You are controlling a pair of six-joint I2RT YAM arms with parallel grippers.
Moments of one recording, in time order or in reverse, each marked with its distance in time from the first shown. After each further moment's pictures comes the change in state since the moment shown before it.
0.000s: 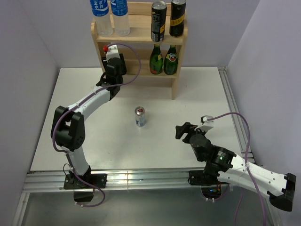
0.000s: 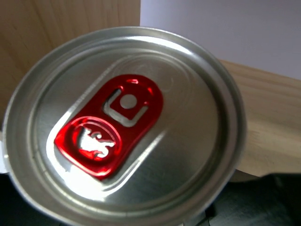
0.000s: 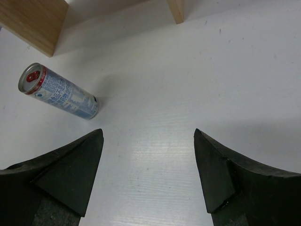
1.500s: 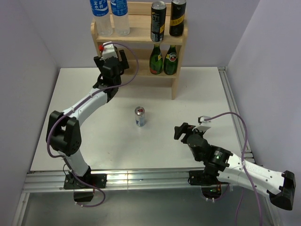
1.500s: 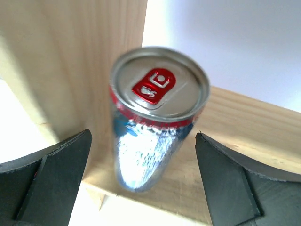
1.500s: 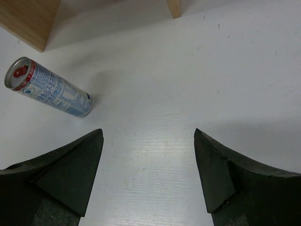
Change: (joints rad) left arm -0.004 -0.051 -0.035 0.082 -0.011 -0.005; right arm 0.000 0.052 -0.030 0.054 0.005 -0.004
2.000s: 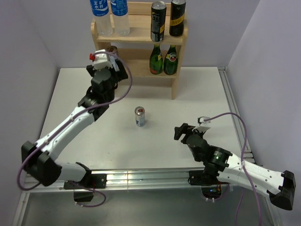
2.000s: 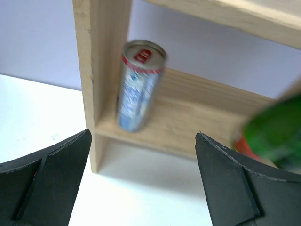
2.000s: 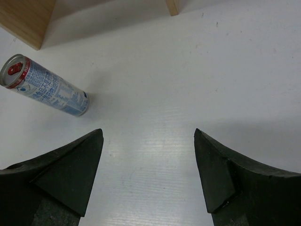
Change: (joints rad) left arm -0.112 -0.366 -0.151 -0.195 -0.025 -0.050; right arm 0.000 0.000 -0.016 0.008 0.001 0.000
